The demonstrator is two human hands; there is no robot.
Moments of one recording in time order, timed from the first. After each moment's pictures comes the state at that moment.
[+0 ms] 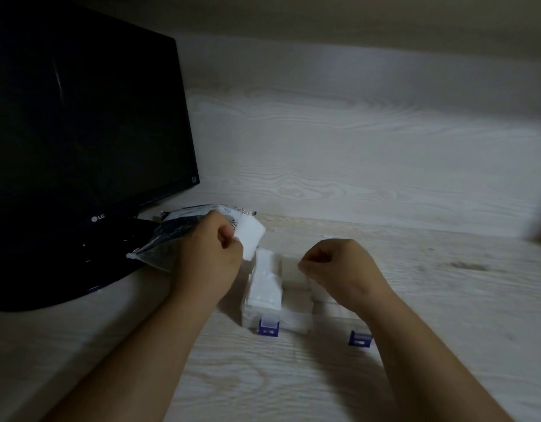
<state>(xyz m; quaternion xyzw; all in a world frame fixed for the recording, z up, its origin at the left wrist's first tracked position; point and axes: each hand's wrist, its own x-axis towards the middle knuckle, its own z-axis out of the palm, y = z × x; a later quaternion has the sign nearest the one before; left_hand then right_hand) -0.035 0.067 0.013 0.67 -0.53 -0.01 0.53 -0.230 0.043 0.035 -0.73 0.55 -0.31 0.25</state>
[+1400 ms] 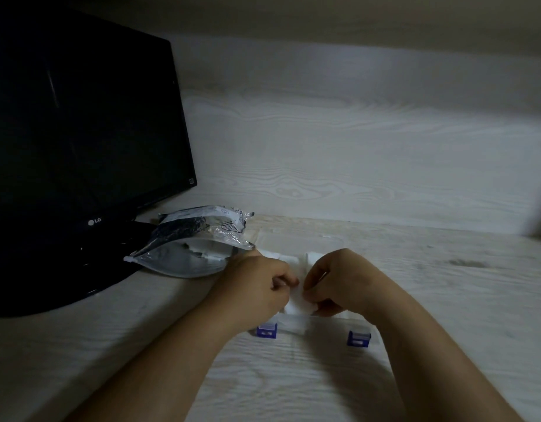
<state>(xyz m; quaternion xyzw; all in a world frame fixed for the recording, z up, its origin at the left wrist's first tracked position) -0.067 0.069 -0.003 0.56 -0.75 -0.07 0.34 -0.233 0.049 0.048 -0.66 0.59 -0.18 0.42</state>
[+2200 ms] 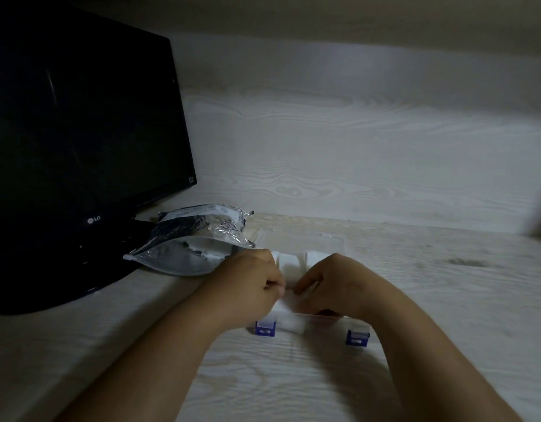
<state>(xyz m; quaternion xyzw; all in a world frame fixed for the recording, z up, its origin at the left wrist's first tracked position) -0.056 0.072 0.004 0.55 -0.79 -0.05 0.27 -0.234 0.049 0.038 -0.76 0.57 -0.11 0.29</state>
